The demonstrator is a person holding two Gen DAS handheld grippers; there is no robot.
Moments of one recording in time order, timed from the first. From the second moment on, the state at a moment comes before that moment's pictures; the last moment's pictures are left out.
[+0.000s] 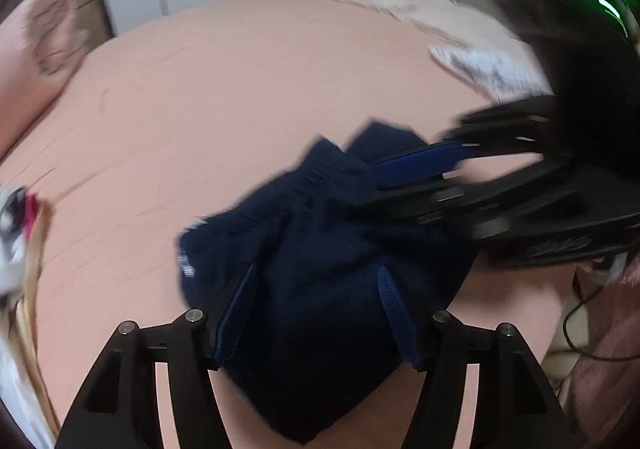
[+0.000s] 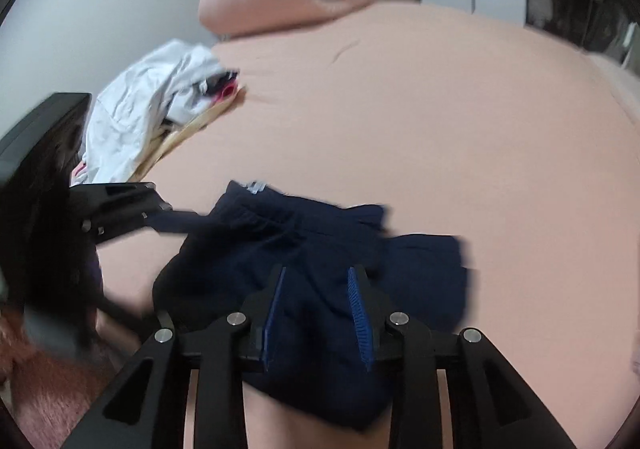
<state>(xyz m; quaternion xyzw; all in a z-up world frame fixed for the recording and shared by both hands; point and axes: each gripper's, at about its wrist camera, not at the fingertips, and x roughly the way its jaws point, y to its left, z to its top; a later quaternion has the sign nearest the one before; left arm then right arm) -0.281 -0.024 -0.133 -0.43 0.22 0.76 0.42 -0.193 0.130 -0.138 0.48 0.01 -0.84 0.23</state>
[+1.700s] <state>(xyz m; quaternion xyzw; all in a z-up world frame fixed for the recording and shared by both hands) -0.319 -0.057 -0.148 -0.51 -0.08 0.78 0.34 -0.213 0.144 -0.179 0.52 -0.22 -0.80 0.19</state>
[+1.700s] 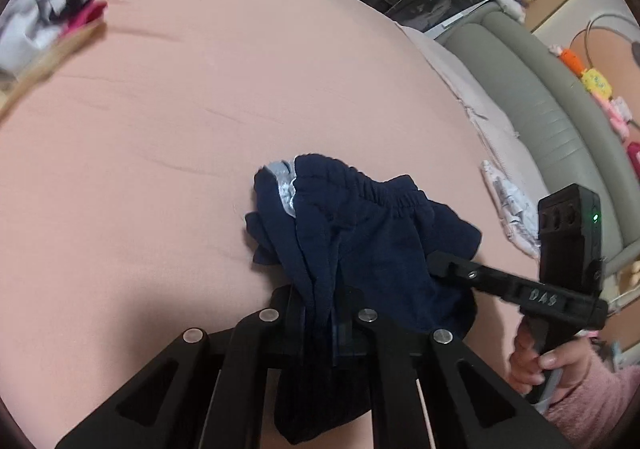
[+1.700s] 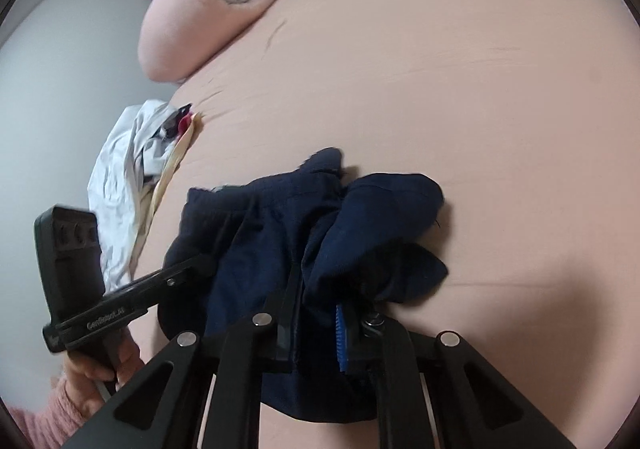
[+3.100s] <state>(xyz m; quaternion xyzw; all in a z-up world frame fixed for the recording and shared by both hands) -0.245 0.411 -0.066 -0.35 0.11 0.79 0.49 -0.164 0.641 -0.088 0.38 -0.24 -0.89 -0.04</state>
